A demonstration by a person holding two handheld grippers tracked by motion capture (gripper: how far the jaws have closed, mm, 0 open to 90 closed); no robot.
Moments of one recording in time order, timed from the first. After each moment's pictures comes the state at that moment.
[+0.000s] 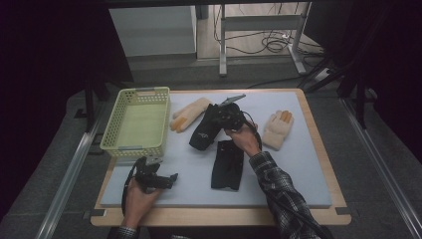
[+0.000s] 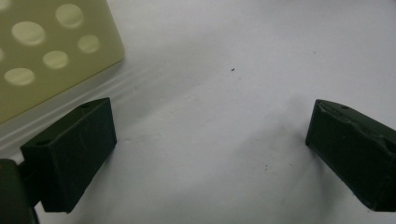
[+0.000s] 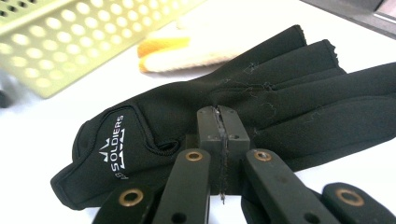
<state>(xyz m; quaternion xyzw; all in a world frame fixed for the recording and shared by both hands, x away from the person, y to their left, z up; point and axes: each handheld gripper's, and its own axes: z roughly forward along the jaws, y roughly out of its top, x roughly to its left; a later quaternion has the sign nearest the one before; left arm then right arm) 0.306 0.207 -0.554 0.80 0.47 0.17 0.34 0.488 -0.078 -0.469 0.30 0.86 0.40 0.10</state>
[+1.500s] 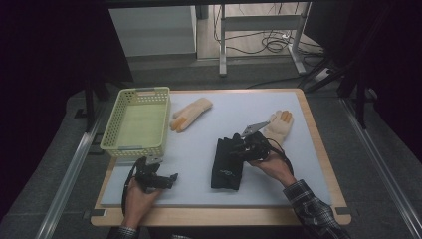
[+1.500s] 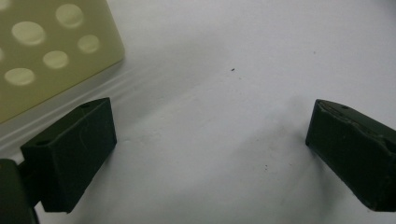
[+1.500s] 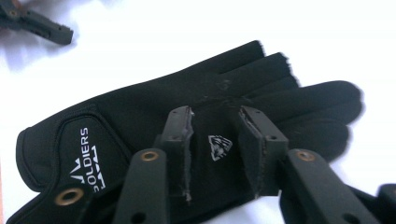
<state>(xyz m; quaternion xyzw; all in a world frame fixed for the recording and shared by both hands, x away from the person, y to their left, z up) 0.306 0.207 -0.554 0.80 0.47 0.17 0.34 0.405 -0.156 -0.486 0.24 0.89 0.37 0.06</state>
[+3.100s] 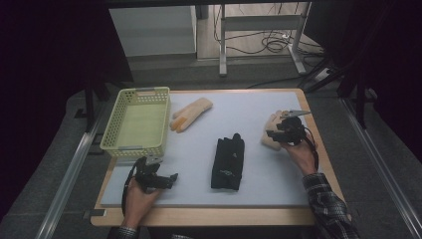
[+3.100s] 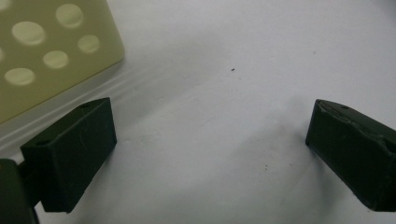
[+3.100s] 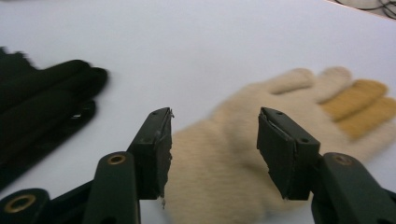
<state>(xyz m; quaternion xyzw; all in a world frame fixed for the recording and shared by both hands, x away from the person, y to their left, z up) 0.306 0.207 -0.554 0.79 0.47 0.17 0.34 0.459 -0.262 -0.484 0.41 0.81 0.35 0.20</state>
